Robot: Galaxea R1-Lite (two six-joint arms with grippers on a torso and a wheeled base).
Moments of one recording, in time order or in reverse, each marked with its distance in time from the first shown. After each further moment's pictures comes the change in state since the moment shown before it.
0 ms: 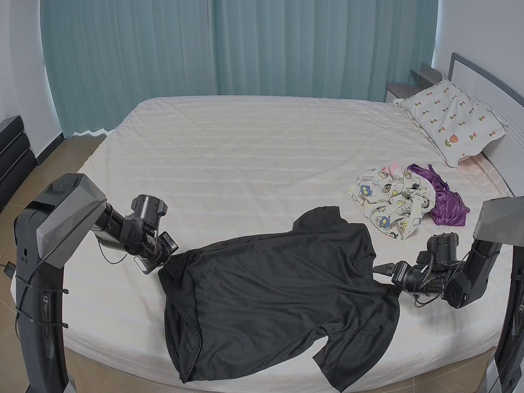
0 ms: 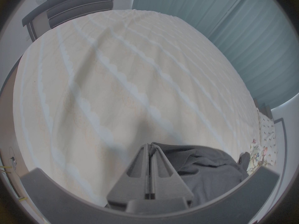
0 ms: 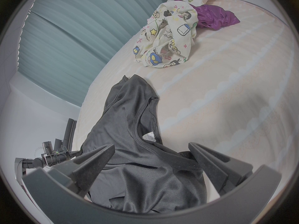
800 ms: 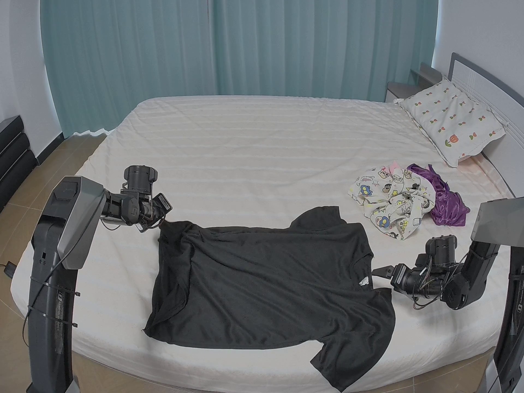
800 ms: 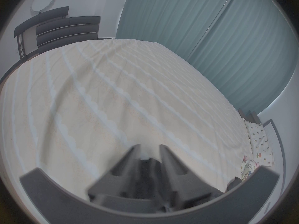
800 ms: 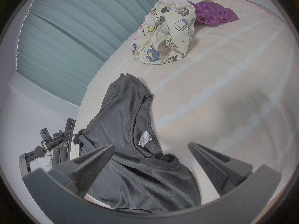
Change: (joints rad) left arm 0.078 0.176 -0.488 0.015 0.000 0.166; right arm 0.001 0.020 -0.001 -0.001 0.001 0.001
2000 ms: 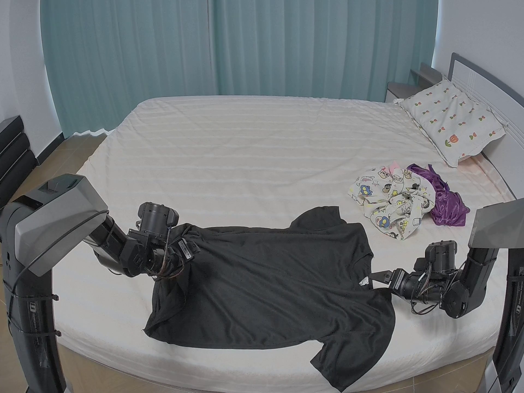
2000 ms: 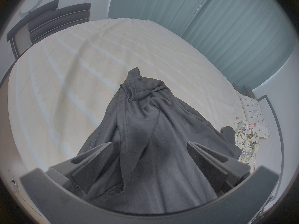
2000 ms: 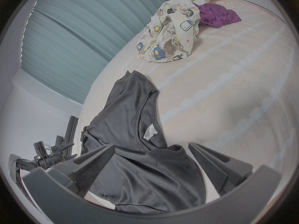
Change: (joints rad) left arm -0.205 -0.321 0.789 -0.306 -0.010 -0.074; right arm 0.026 0.007 0.076 -0.117 -0.002 -0.001
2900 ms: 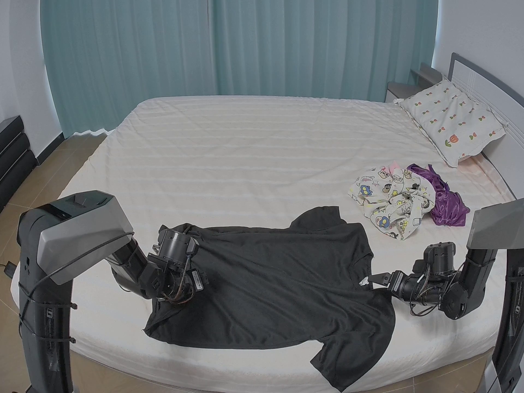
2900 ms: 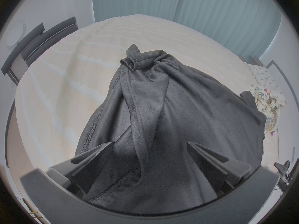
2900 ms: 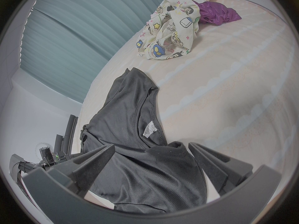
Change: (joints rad) left arm -0.084 0.083 0.066 -0.007 0.126 0.143; right arm 0.009 0.008 0.004 0.000 0.000 0.000
